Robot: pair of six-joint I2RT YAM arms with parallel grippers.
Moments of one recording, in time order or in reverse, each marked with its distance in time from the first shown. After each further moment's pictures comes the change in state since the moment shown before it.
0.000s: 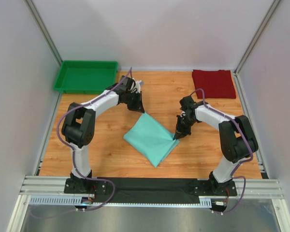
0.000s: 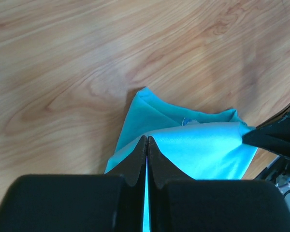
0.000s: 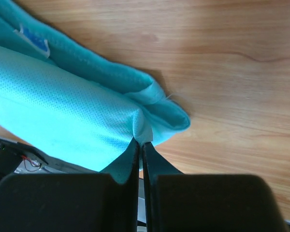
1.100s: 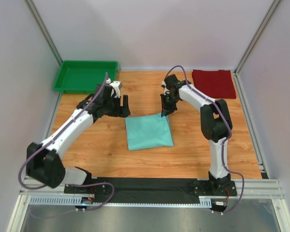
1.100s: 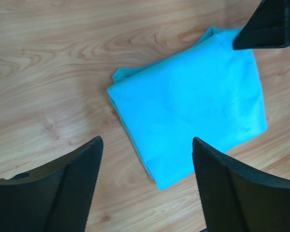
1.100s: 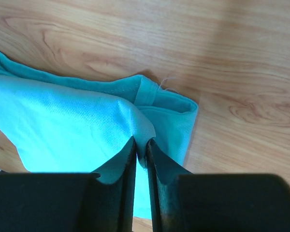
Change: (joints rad) left arm 0.011 -0.630 -0.341 -0.076 -0.323 0.023; right arm 0.043 0.418 0.639 -0.077 0.070 -0.252
